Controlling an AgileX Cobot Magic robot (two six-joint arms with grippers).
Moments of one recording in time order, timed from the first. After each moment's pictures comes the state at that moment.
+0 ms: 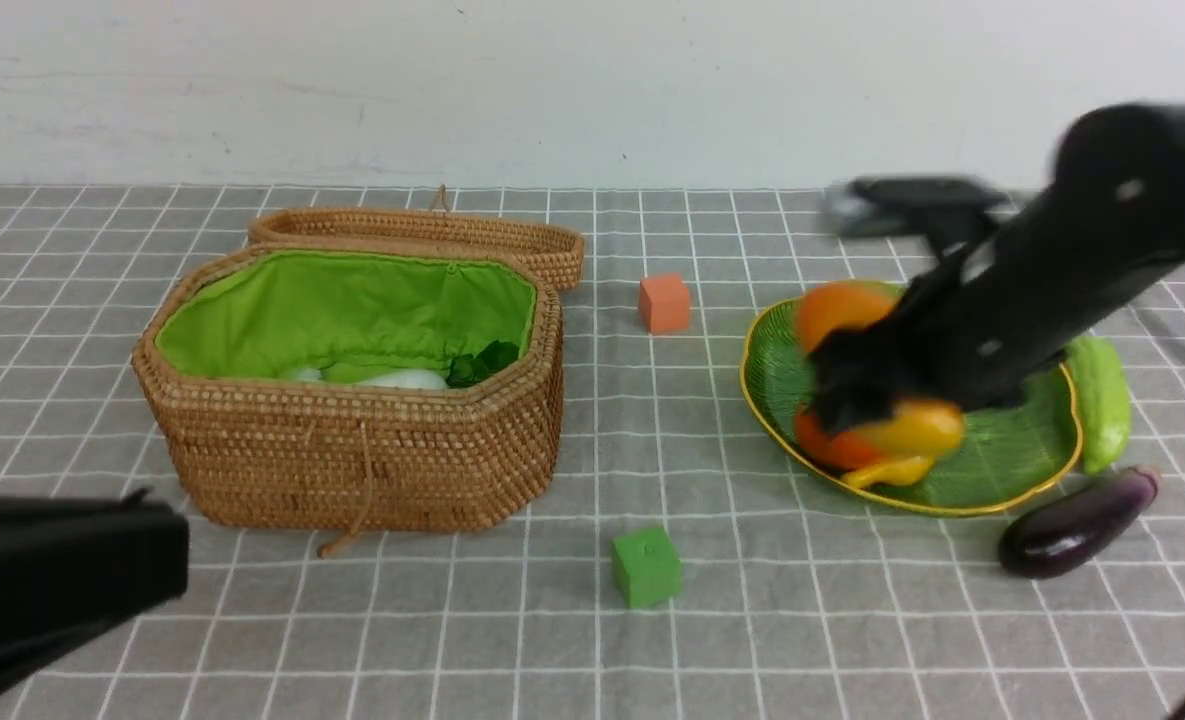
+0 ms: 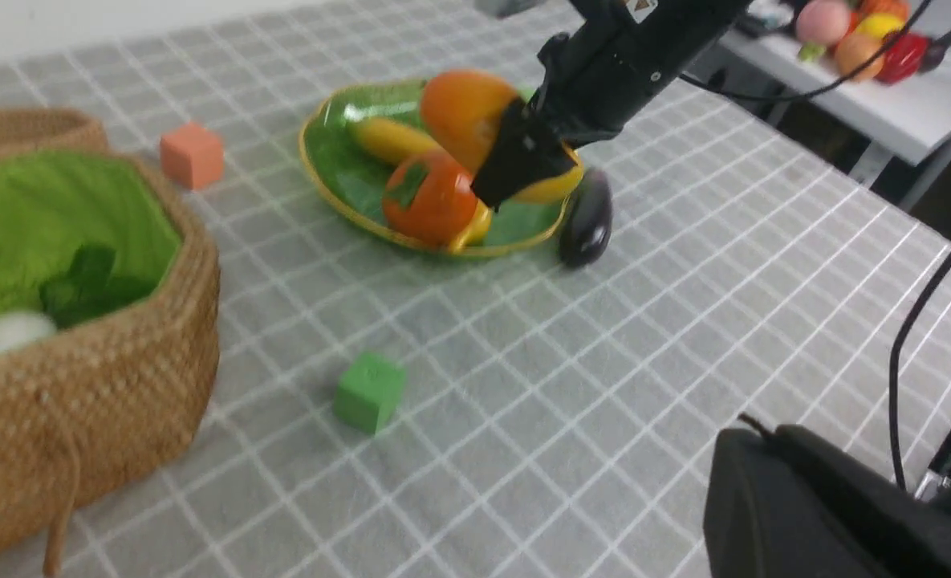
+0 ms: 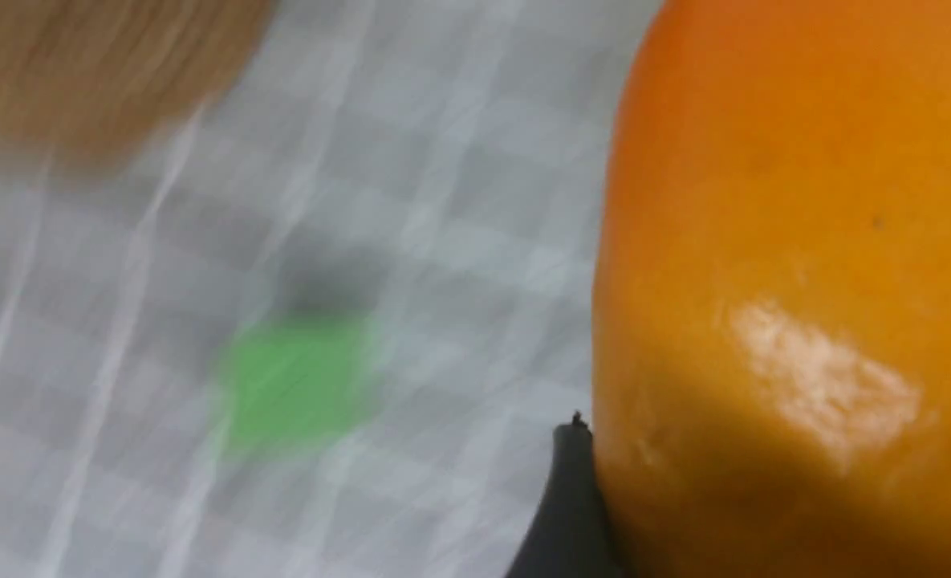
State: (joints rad) right arm 0.23 1.69 -1.33 0.16 0.75 0.03; left arm -0.76 0.56 -0.86 -0.16 0.64 -0.08
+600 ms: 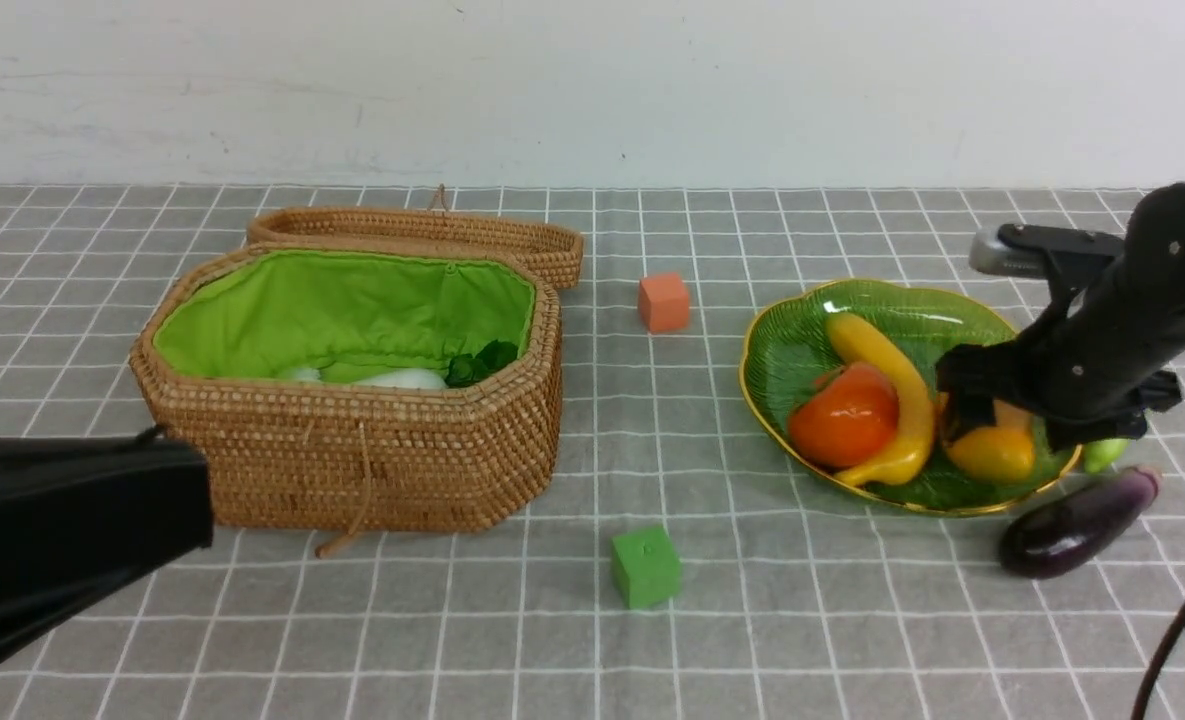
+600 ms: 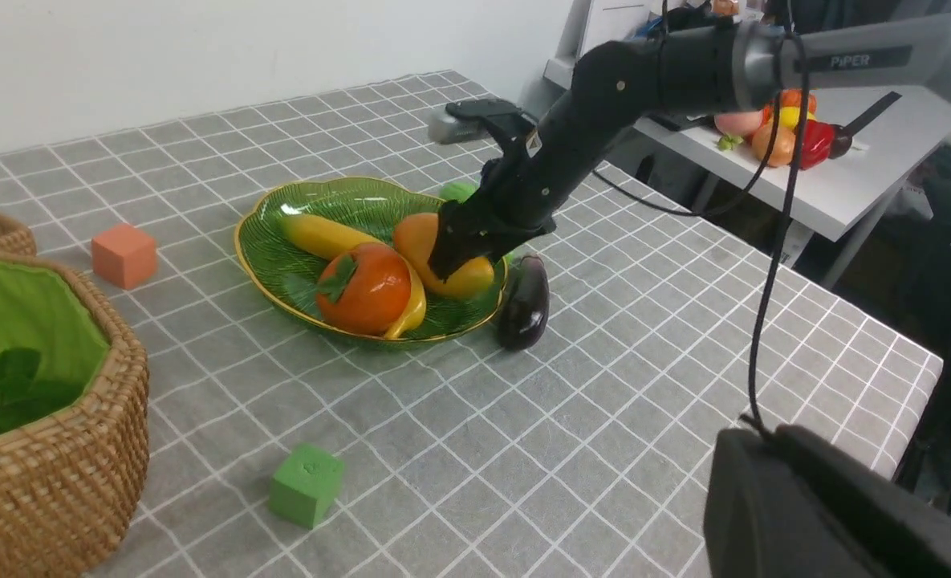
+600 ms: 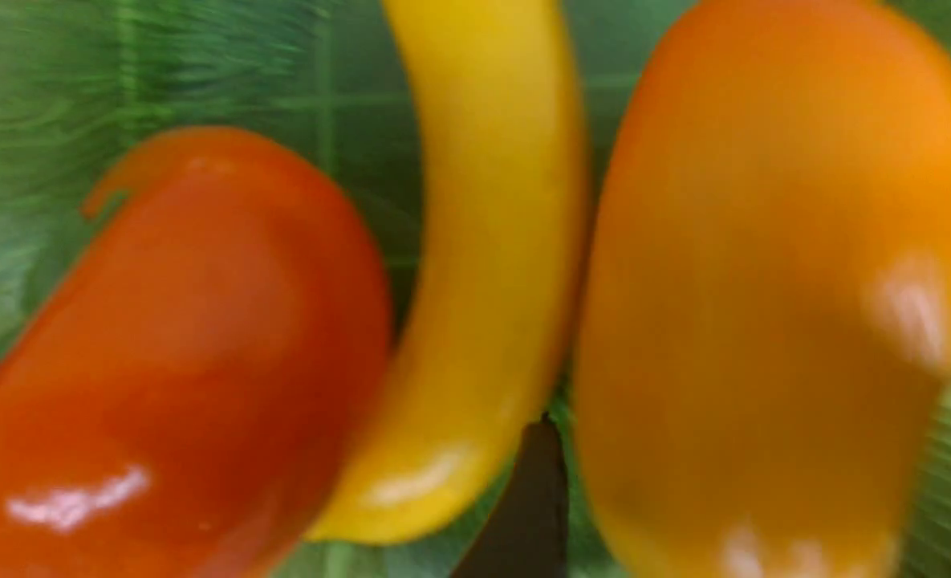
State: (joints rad) right arm 0.05 1.88 -1.35 0.08 0.68 0.10; left arm -0.76 0.56 -0.86 -0.25 0.58 -0.02
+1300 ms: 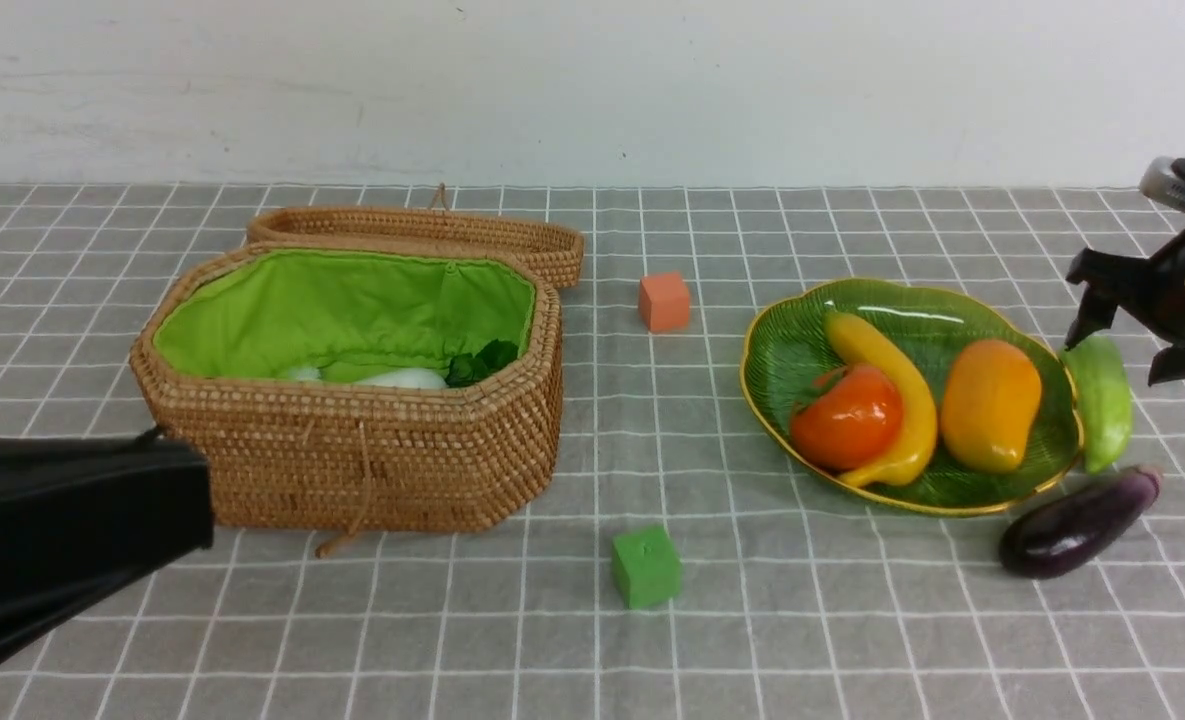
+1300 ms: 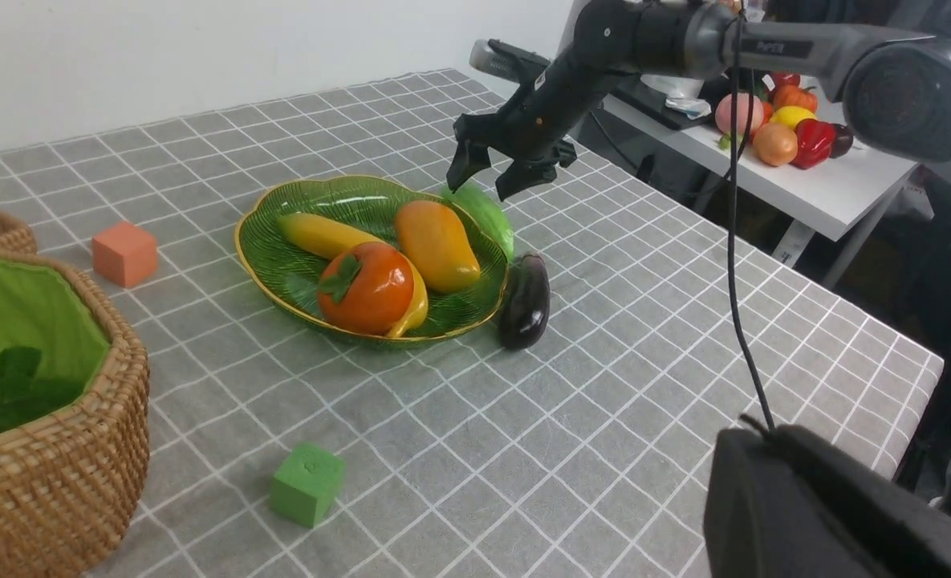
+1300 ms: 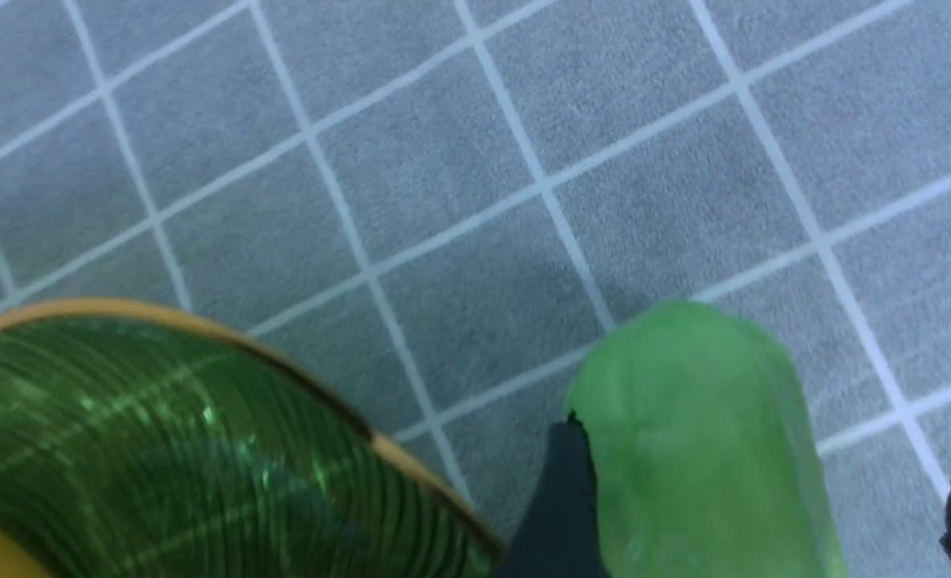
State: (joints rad) right arm -0.21 2.19 -1.79 0.19 0.73 0.18; left arm -0.76 0.56 -0.86 -0.25 0.58 -0.02
